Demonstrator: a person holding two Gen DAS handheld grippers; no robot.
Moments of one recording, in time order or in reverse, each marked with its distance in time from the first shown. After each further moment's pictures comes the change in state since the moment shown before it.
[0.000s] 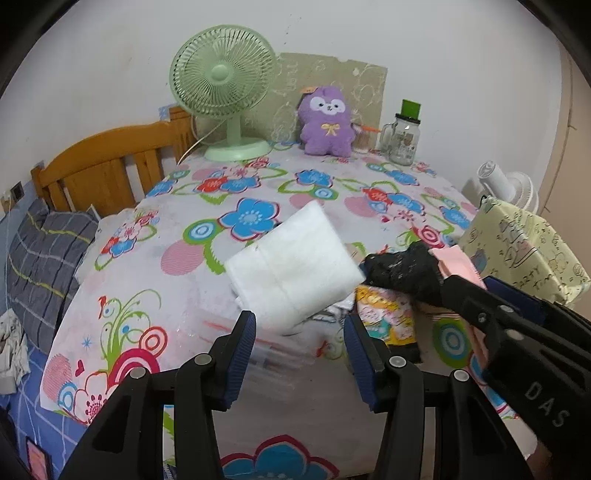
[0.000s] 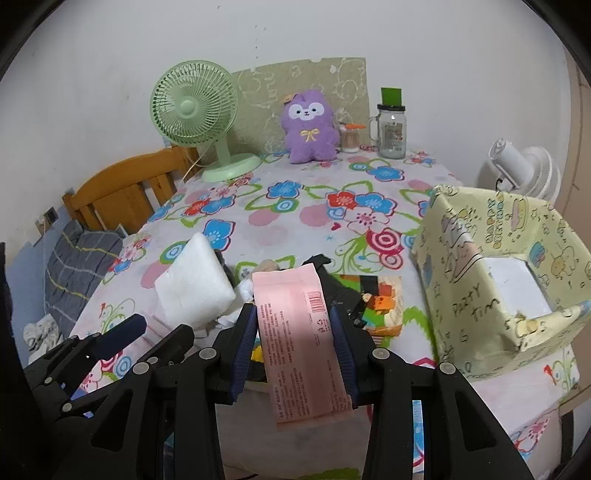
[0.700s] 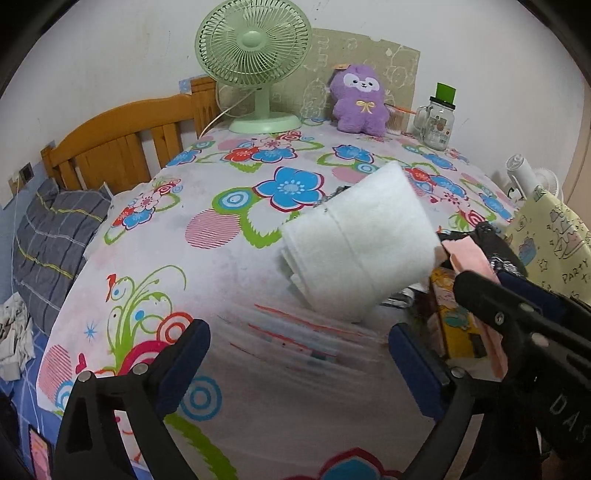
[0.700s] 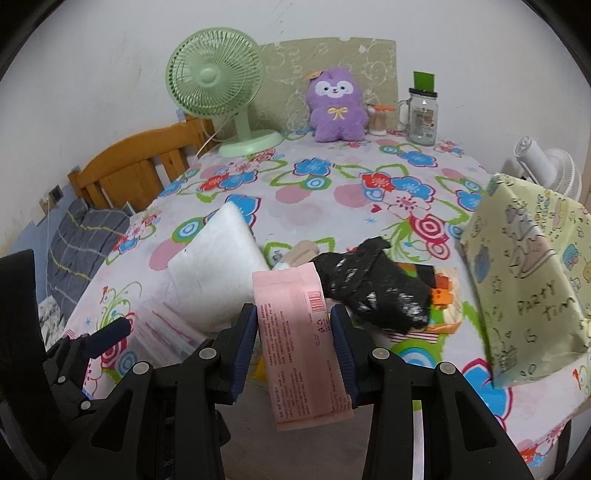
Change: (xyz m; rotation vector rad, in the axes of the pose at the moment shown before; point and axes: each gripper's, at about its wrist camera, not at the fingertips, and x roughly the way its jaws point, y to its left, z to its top) left arm 0.034 0.037 -0.010 -0.033 0.057 0.052; right arm 0.041 0.037 -0.004 -0.054 0.075 0.019
